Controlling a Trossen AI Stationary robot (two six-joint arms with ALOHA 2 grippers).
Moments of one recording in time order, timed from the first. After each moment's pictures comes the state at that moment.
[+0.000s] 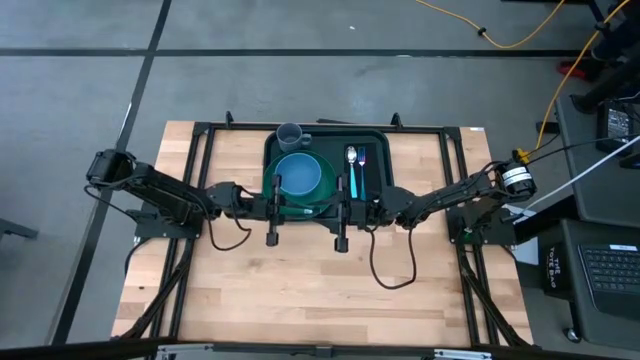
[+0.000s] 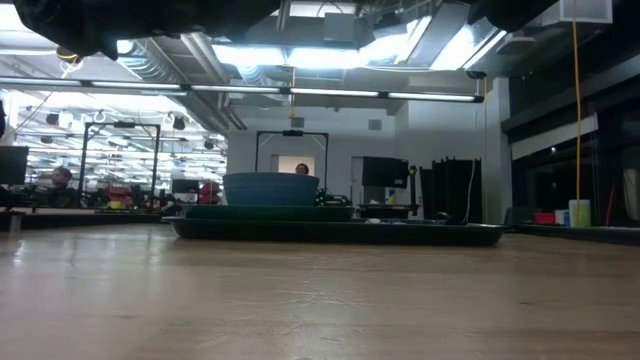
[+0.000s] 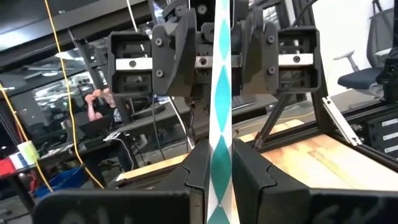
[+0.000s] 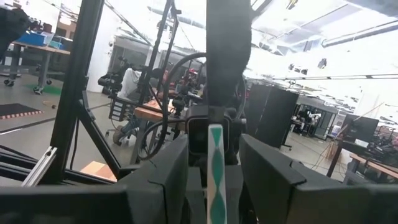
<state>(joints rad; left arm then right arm) -0.13 1.28 0.47 0.97 -0.10 0.33 0.17 1.65 0.94 0.99 0.10 -0.32</state>
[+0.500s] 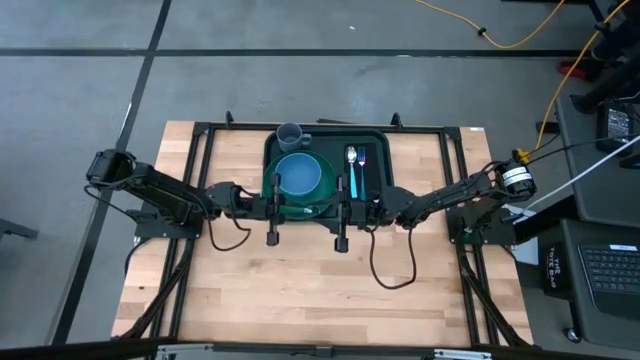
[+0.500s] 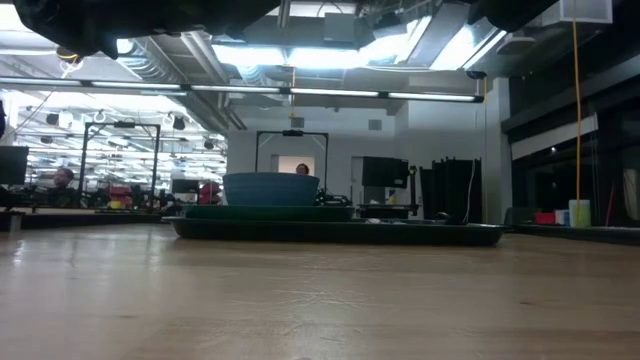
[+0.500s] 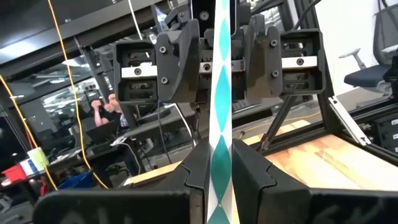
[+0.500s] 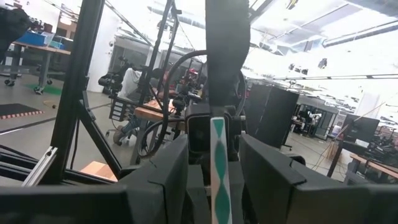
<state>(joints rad) -0.13 1.28 0.47 0.99 -0.11 0.36 0.17 1.65 0.94 0.99 0.10 -0.32</state>
